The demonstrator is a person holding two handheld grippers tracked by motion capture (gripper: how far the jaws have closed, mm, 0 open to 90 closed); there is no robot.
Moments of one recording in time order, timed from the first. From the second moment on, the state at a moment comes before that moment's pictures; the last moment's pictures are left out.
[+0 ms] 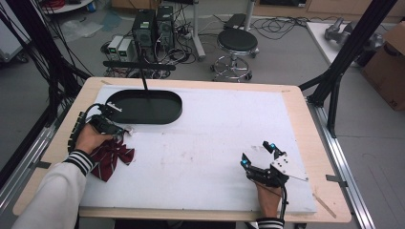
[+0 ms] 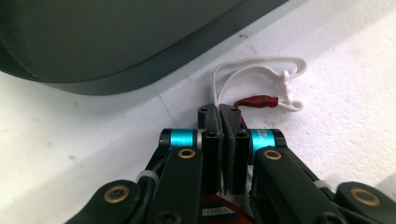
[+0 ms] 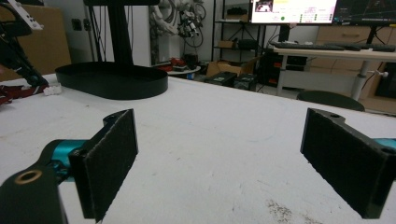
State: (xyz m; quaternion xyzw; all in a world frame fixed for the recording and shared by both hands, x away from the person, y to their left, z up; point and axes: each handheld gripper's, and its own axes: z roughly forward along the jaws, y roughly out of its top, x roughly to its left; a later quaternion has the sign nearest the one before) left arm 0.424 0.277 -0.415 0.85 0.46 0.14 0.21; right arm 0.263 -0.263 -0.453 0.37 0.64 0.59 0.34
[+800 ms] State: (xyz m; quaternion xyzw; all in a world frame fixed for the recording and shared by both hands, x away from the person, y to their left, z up) left arm 0.403 0.298 -0.368 0.80 0.41 0.22 0.36; right arm 0.263 -0.263 -0.453 0.36 0.64 0.59 0.34
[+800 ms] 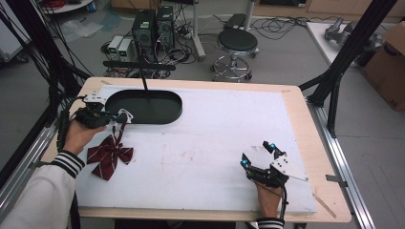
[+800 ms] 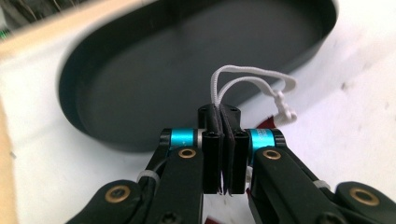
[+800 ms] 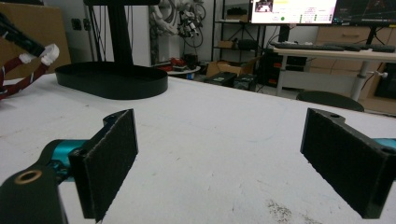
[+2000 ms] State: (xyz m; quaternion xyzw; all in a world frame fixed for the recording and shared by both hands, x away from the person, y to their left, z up) left arm 0.418 0.278 -0.273 0.70 0.37 0.38 0.48; right arm 0.263 -0.264 -0.453 0.37 0.63 0.59 0.34
